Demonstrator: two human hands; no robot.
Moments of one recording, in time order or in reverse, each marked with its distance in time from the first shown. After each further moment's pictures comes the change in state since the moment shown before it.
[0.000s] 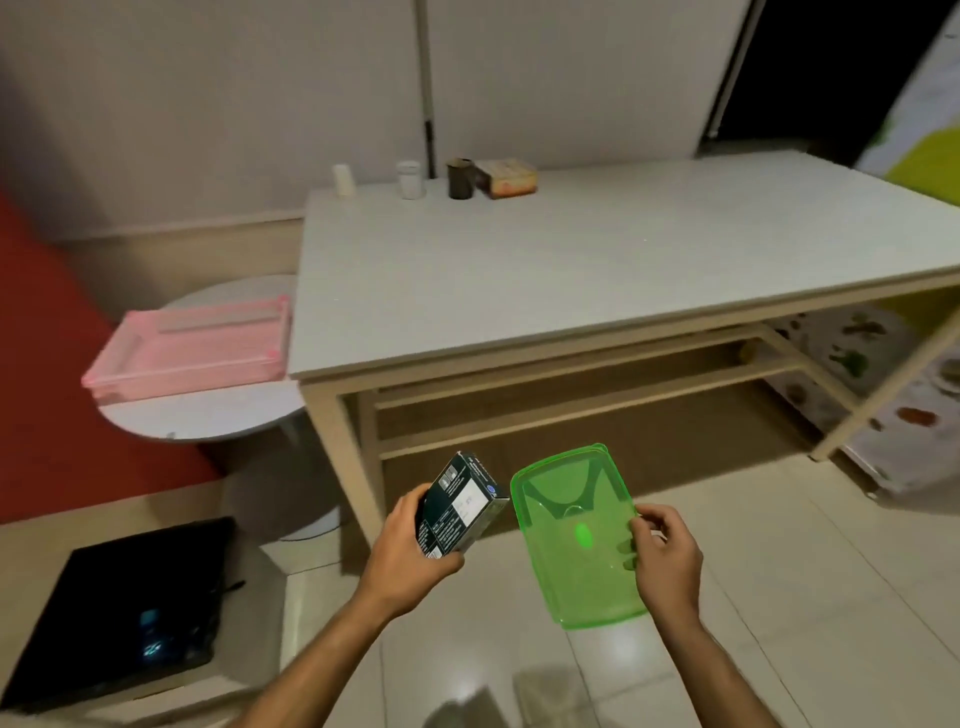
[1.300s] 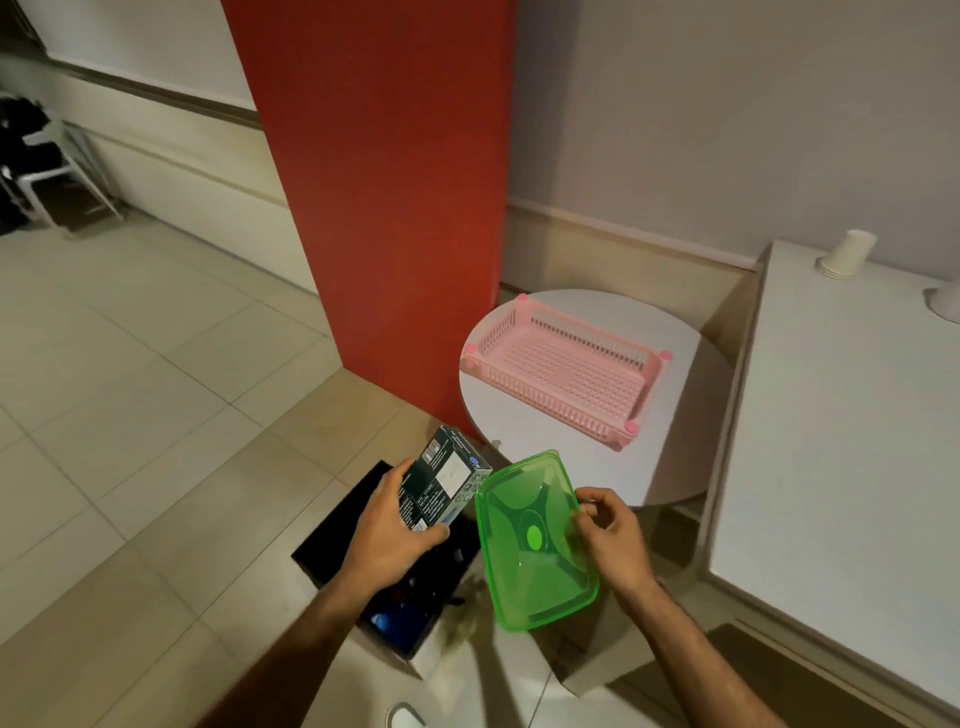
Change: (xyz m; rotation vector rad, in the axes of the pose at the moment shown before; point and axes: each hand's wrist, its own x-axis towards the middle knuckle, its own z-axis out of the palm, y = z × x) left_hand 0.047 -0.260 -0.399 -0.076 0.702 -0.487; right_hand -0.045 -0.166 0.638 -0.111 -1.107 -0.160
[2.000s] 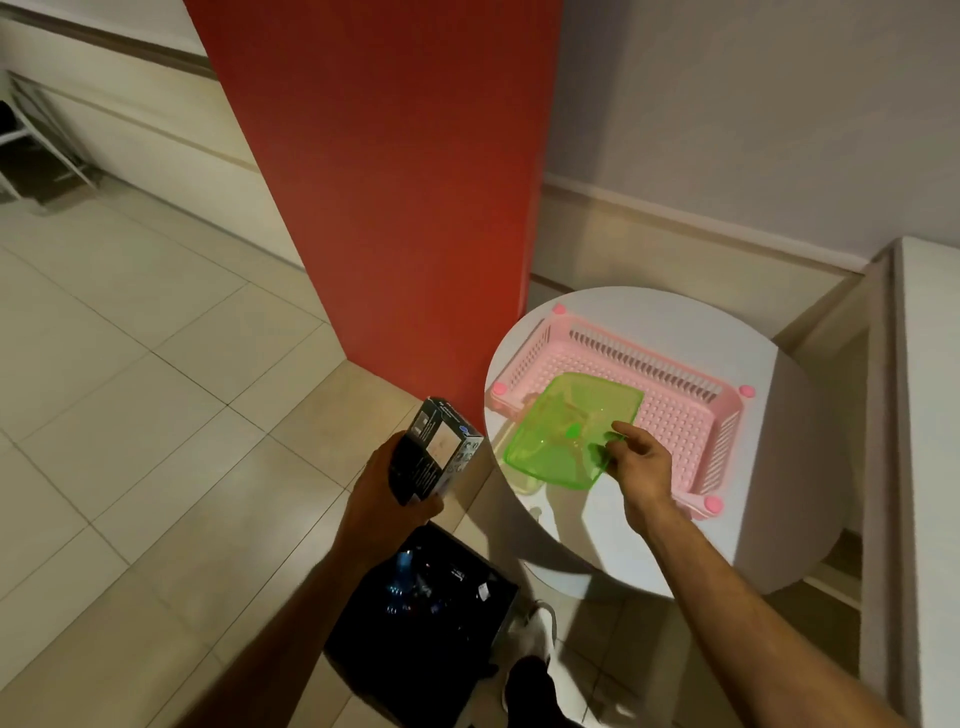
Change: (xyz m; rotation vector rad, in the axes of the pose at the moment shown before) left_hand 0.243 -0.025 -0.053 0.091 -0.039 0.040; right_hand 0.281 -0.055 0.088 0.365 0.207 0.208
